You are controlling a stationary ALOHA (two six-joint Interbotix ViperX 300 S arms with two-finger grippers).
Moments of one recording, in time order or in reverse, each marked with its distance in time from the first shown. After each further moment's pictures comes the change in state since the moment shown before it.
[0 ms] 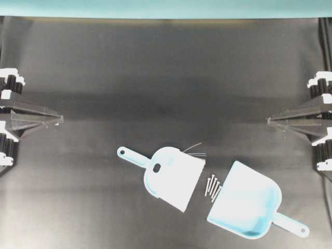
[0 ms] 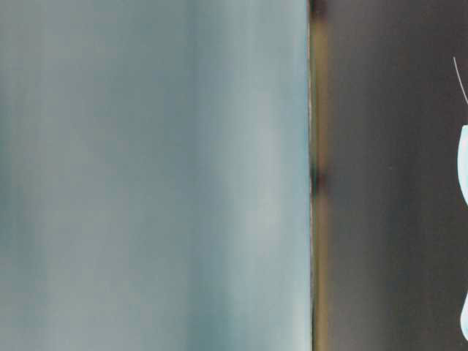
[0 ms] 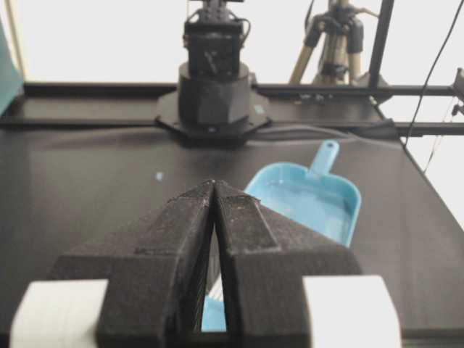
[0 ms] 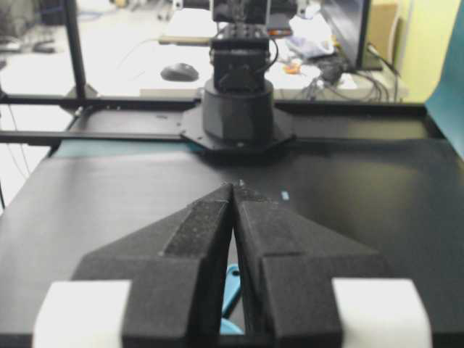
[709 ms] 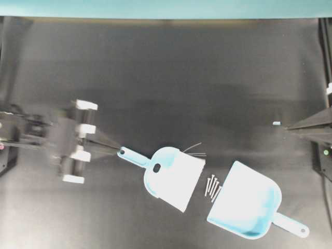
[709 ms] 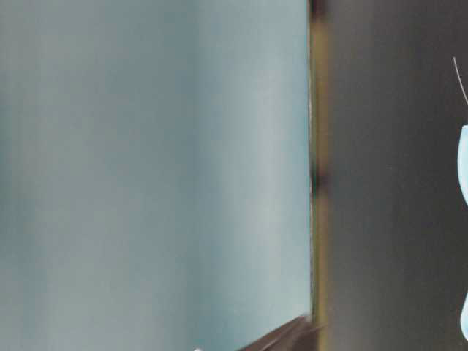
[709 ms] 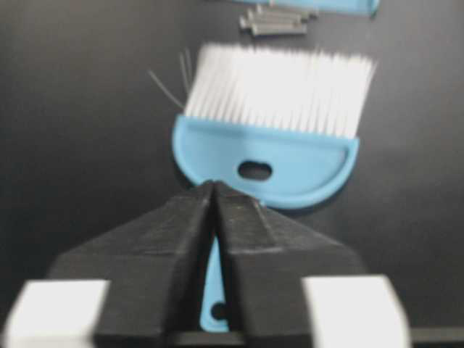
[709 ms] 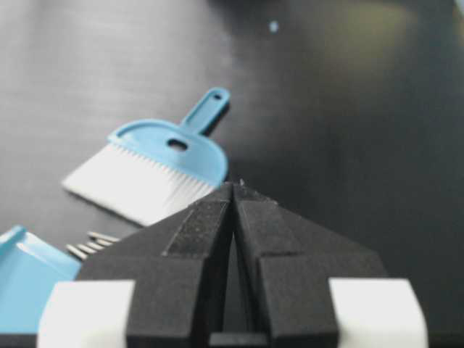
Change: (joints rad) left arm -0.041 0.706 -0.186 0.044 -0.005 0.181; right arm 0.000 -0.324 0.109 -0.072 0.500 -0.054
